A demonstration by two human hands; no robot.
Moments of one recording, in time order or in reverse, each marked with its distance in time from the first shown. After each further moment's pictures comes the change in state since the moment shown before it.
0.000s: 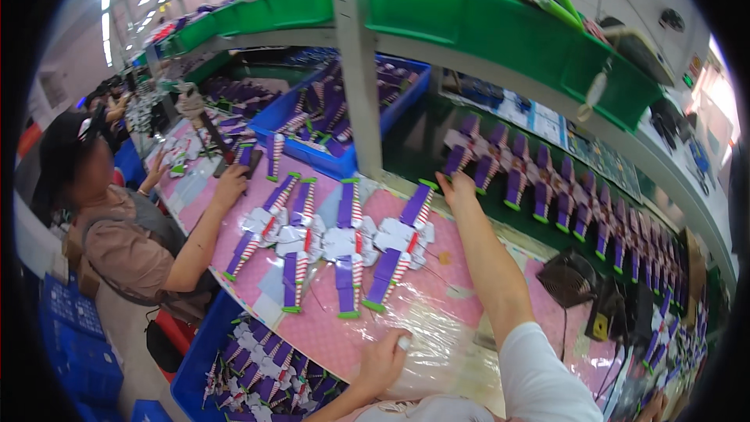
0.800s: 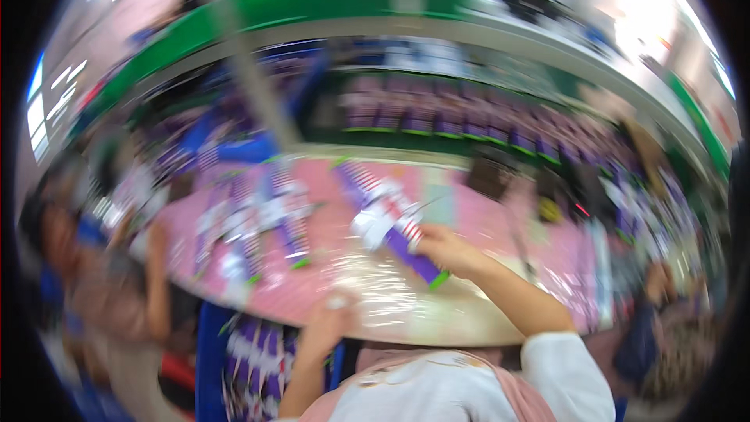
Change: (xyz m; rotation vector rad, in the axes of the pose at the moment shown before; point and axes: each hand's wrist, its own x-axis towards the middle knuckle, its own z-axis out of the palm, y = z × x) left_hand -0.029 0.013 -0.046 -0.181 -0.375 -0.091; right_hand -0.342 -0.092 -0.140 -0.911 -0.454 0.129
